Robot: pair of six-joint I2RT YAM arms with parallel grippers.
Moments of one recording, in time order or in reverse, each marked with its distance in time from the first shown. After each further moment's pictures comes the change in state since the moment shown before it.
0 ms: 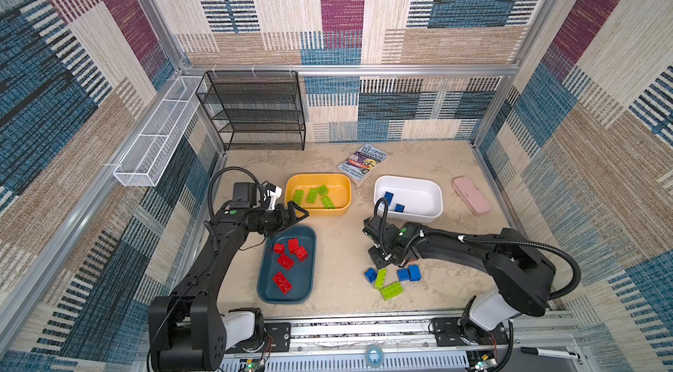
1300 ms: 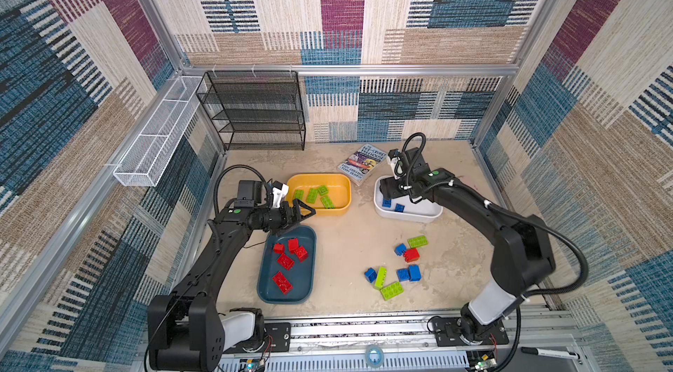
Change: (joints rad) left arm -0.055 0.010 0.016 0.039 0.079 -0.061; right arm -0.393 0.002 0.326 0.035 -0.174 -0.217
